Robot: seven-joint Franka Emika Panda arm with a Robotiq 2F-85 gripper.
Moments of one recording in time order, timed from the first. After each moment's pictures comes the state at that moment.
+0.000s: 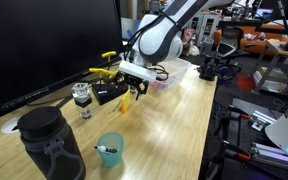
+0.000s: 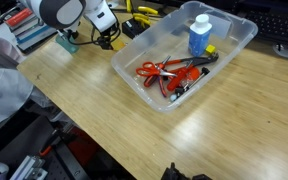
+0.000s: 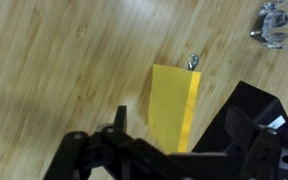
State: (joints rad) arm 0.16 0.52 0.14 -2.02 0.37 2.80 0.99
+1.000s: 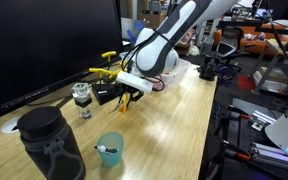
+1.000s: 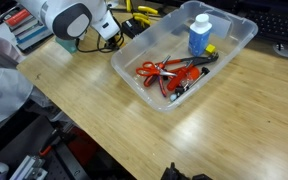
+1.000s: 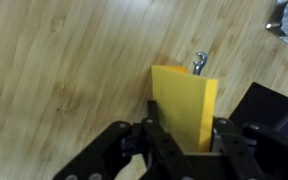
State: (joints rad) arm 0.18 0.62 0.15 -1.99 0.38 2.92 0.99
